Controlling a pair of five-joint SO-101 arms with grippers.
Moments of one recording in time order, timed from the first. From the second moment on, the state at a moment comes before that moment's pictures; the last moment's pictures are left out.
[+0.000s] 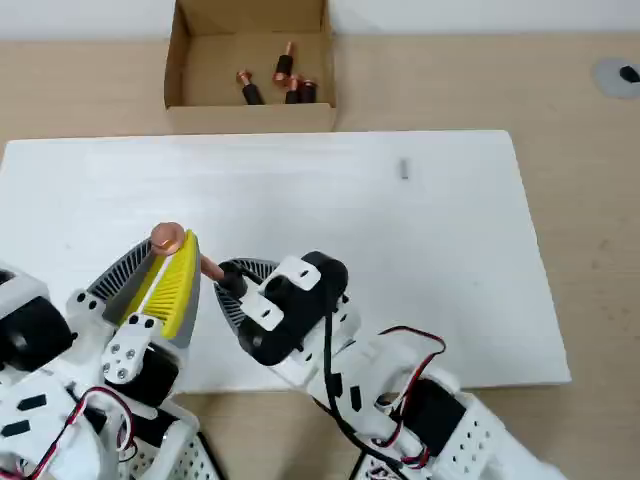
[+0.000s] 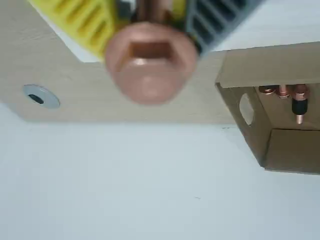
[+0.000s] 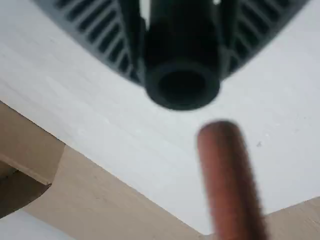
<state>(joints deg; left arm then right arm) 21.6 -98.8 42.9 59.9 6.3 -56.4 -85.1 72.9 33.4 -6.0</state>
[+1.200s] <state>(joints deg) 20.9 -98.8 42.9 59.7 4.6 -56.4 -85.1 72.9 33.4 -6.0</state>
